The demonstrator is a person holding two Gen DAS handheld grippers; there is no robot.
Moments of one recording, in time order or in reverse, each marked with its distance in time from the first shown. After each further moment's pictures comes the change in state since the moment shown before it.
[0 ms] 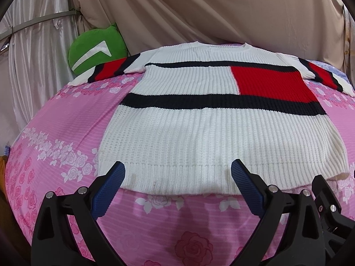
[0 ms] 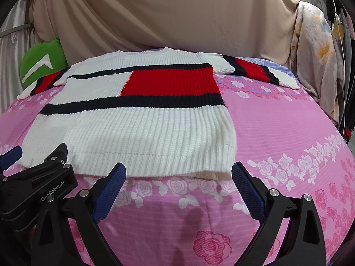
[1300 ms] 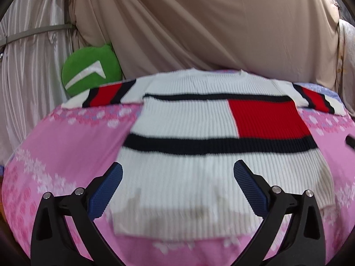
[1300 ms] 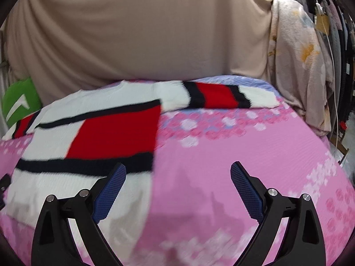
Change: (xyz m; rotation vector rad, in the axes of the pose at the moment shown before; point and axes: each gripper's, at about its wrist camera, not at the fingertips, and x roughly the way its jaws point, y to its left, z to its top) left arm -0.006 0.032 0.062 0.003 -0.125 -0.082; right arm 0.033 -0.140 0.094 0.114 -0.105 -0.066
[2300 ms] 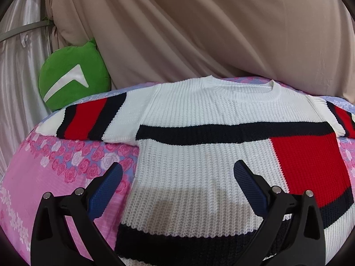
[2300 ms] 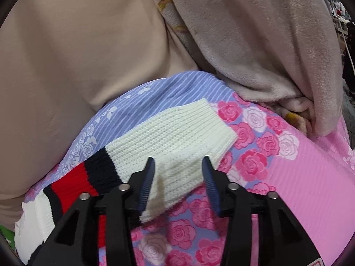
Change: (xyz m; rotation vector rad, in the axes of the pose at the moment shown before) left arm 0.157 0.028 0.094 0.012 0.053 -0.009; right arm 0.266 -0.265 0.131 0.557 0.116 -0.184
